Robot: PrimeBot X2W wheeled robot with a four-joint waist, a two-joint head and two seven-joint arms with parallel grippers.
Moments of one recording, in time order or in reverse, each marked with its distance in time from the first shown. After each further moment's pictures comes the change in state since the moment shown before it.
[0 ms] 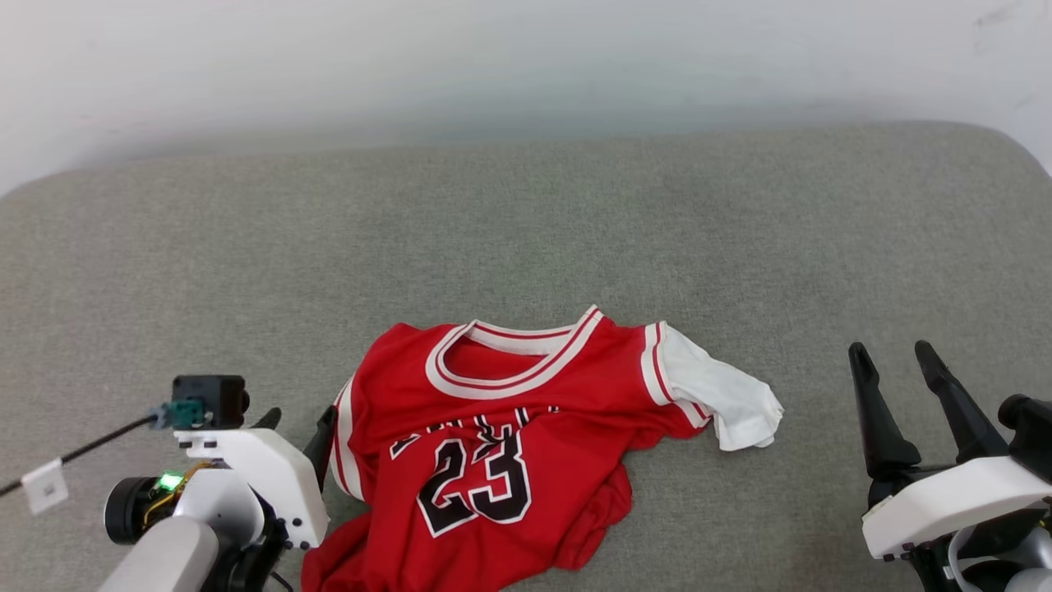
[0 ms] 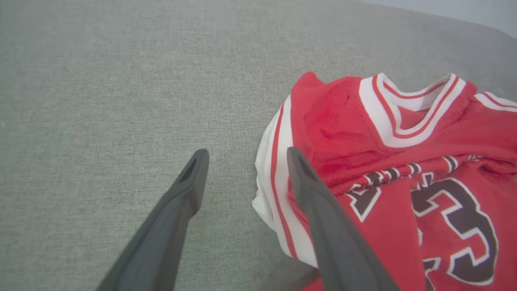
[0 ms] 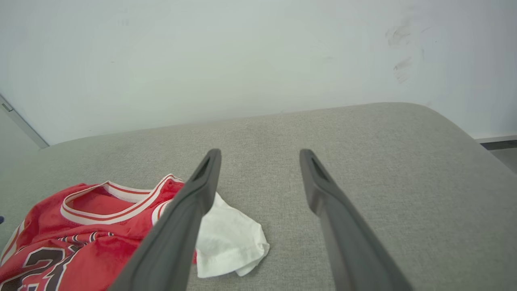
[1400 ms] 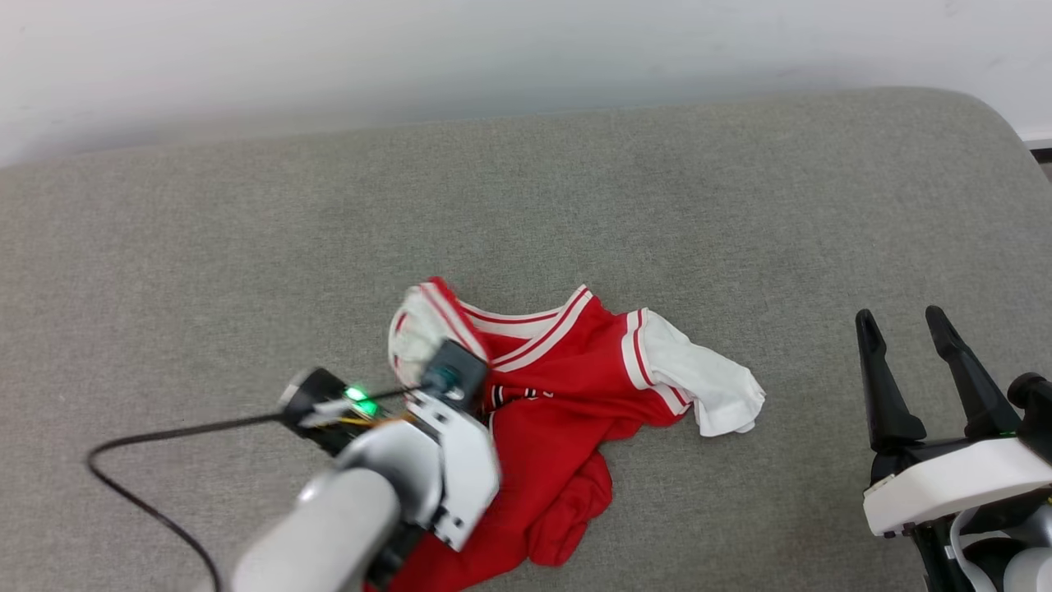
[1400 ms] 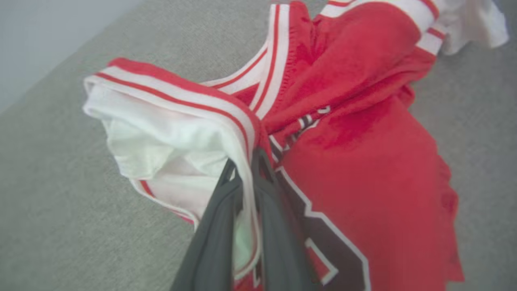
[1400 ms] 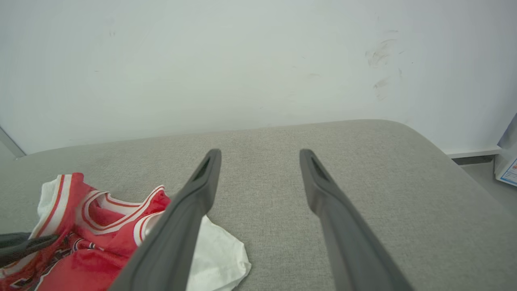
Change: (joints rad) left arm -0.286 -0.080 -0.386 0.025 0.314 -0.053 0.163; right arm -0.041 0.000 0.008 -0.021 -0.040 0.000 -0.040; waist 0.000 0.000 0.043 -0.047
